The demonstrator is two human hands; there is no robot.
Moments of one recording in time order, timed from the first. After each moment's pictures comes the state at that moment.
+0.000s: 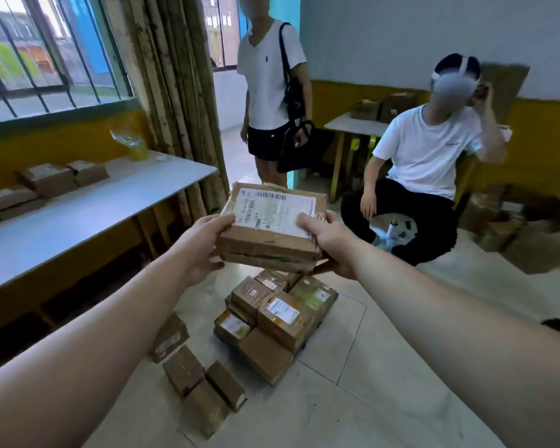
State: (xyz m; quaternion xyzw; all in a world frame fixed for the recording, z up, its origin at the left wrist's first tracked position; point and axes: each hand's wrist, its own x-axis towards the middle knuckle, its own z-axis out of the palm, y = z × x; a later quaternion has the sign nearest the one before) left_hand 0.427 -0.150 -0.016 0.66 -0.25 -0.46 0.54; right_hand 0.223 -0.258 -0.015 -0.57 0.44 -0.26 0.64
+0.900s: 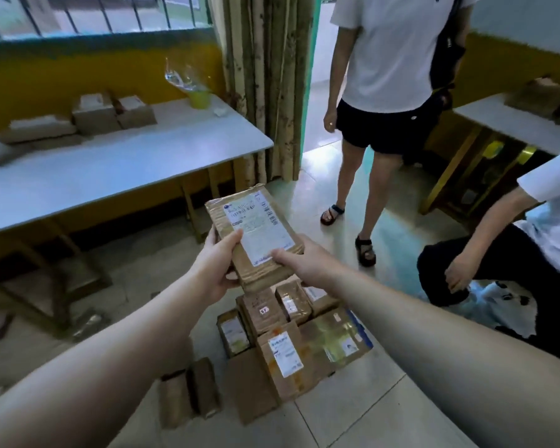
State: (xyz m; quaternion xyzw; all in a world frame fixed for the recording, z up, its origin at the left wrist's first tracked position) left_hand 0.507 -0.418 -0.117 0.62 0.01 -0.38 0.69; right_hand 0.384 -0.560 -0.096 -0.78 0.29 0.01 0.56
